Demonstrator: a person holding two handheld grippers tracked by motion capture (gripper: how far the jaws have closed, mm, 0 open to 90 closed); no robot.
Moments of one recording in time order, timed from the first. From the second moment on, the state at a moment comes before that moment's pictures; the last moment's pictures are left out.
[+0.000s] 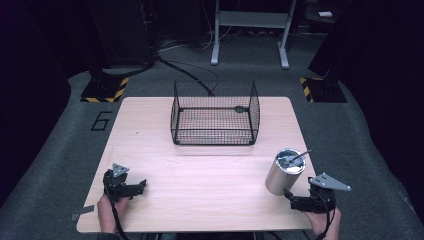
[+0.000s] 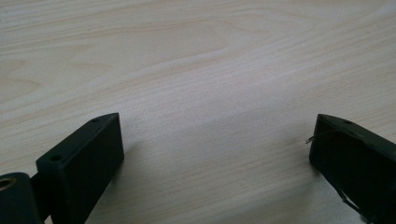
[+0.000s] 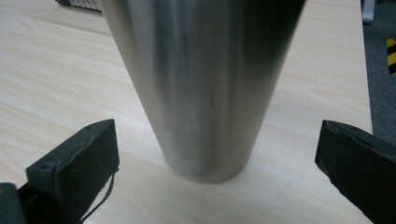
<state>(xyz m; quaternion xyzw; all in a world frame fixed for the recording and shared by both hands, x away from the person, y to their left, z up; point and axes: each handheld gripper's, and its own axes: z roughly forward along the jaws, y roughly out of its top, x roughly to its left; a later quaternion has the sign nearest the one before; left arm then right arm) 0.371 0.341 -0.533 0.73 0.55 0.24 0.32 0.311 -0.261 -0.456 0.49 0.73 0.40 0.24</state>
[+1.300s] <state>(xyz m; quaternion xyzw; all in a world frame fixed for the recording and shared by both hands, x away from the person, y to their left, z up) 0.371 0.341 -0.533 0.73 0.55 0.24 0.32 0.347 -0.235 -0.434 0.48 0.70 0.44 0.29</state>
